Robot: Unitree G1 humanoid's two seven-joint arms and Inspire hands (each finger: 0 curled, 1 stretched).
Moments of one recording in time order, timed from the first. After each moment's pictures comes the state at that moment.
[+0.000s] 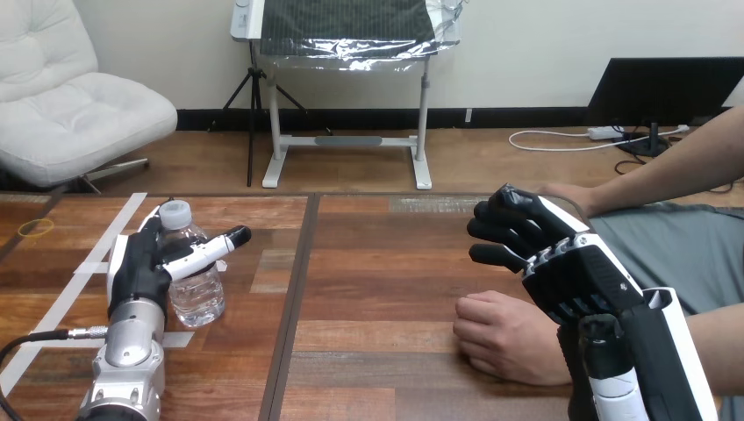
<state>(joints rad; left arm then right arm) -0.57 0.29 0.16 1.14 0.02 -0.23 0.08 0.57 -0.13 0.16 -0.38 0.17 -0.73 0.27</state>
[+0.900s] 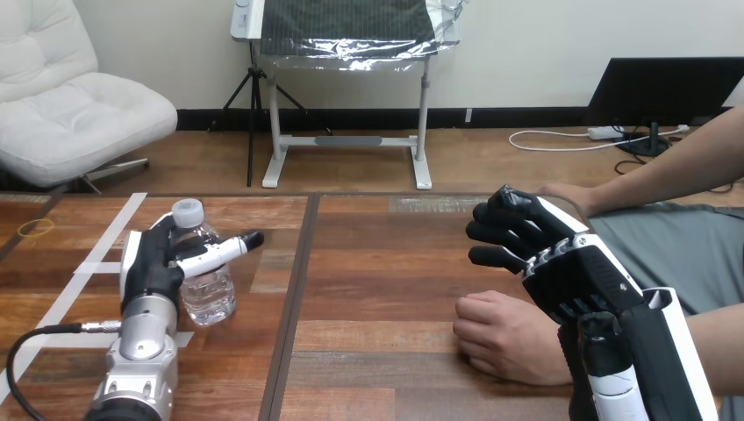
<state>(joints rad) -0.59 0.26 0.14 1.14 0.02 -0.21 0.12 0.57 -0.13 0.15 -0.38 0.16 -0.73 0.26</state>
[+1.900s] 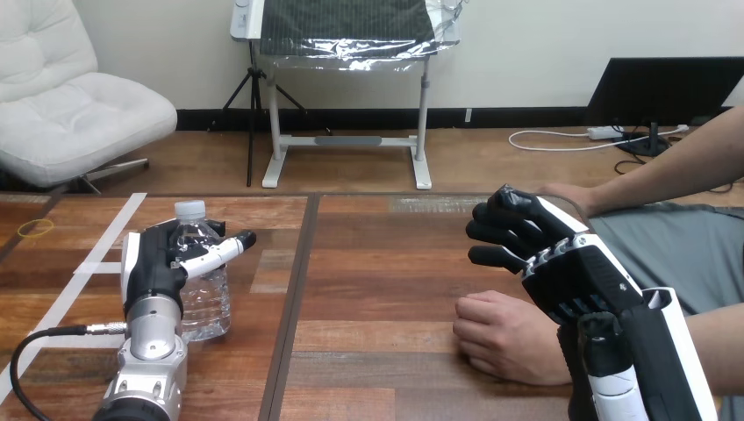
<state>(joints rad) -0.59 0.25 0.13 1.14 0.05 -0.21 0.19 0.57 -0.13 0.15 -0.38 0.16 -0.73 0.26</state>
